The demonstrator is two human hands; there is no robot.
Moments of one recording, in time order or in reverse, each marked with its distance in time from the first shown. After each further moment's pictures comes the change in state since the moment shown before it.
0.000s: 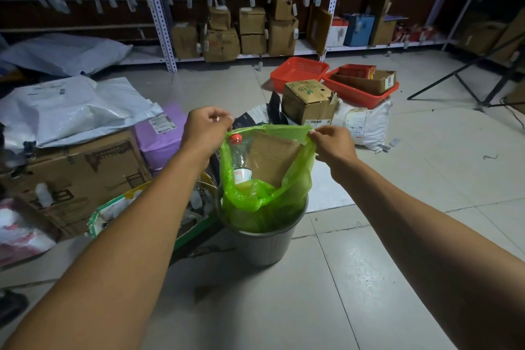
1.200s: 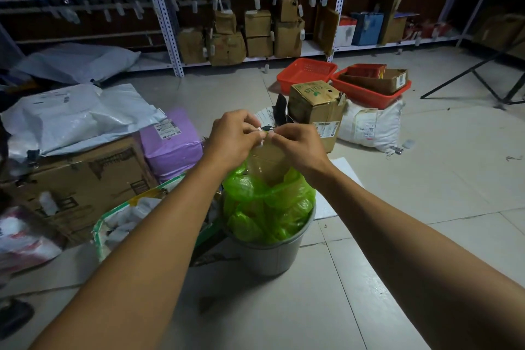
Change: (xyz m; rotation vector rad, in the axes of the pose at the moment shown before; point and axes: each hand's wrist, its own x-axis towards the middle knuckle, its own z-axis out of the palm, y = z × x) left_hand -0.006 0.005 0.031 0.248 -0.167 0.226; right_hand -0.015 -0.015 0.048 0.107 -0.277 -0.381
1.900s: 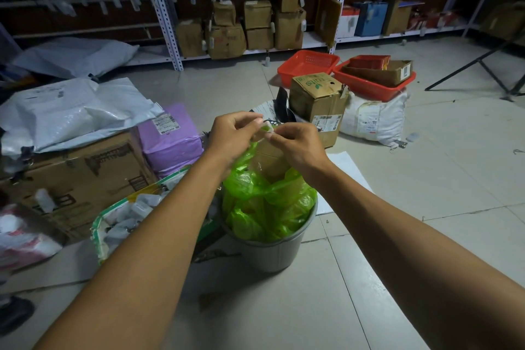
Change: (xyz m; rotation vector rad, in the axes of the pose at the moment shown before) left_hand 0.005 -0.014 0.016 -0.389 0.016 -0.147; right_hand 0.001 0.015 0.003 0.099 -0.046 0.015
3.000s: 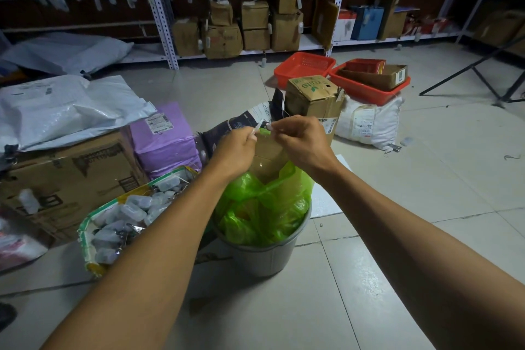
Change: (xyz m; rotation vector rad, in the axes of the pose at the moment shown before) left_hand 0.010 -0.025 0.013 0.551 -0.112 0.066; right_hand 0.010 -0.007 -0.017 -0.246 0.076 -0.103
